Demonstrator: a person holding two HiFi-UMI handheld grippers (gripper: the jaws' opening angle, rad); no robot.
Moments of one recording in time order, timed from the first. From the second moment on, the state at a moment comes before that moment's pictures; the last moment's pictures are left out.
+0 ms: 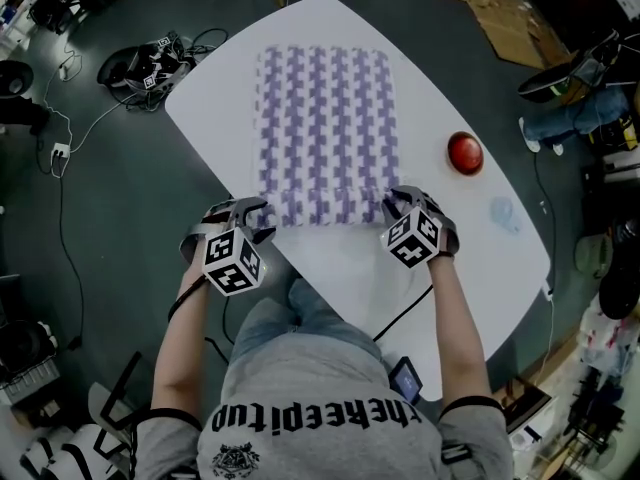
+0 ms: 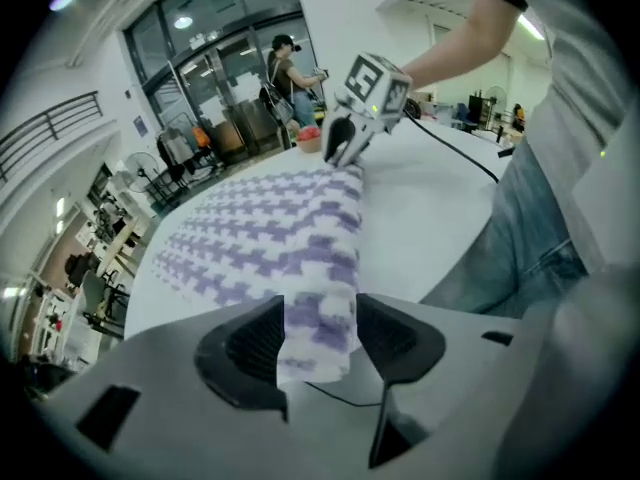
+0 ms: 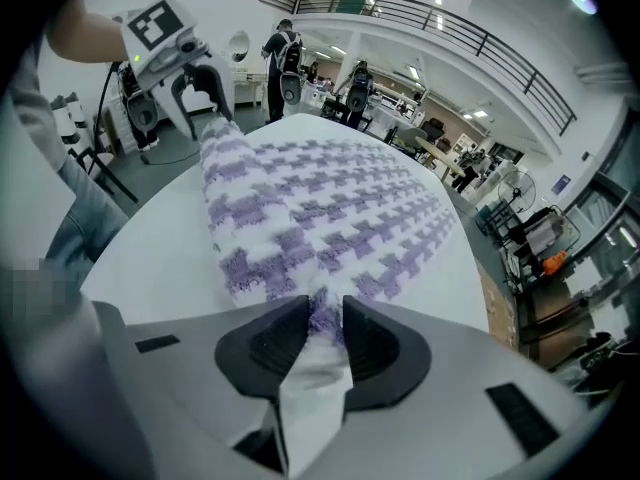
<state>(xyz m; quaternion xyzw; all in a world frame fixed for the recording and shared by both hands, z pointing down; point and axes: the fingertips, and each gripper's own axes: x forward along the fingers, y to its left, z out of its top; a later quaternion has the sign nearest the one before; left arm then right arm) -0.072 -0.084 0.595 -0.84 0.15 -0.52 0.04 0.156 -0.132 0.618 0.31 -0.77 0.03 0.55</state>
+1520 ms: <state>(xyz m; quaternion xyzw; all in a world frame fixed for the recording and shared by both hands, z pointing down) -0.073 -0.084 0.638 -0.82 0.08 -0.57 -0.02 0.155 -0.083 0.626 0.18 -0.79 0.01 0.59</state>
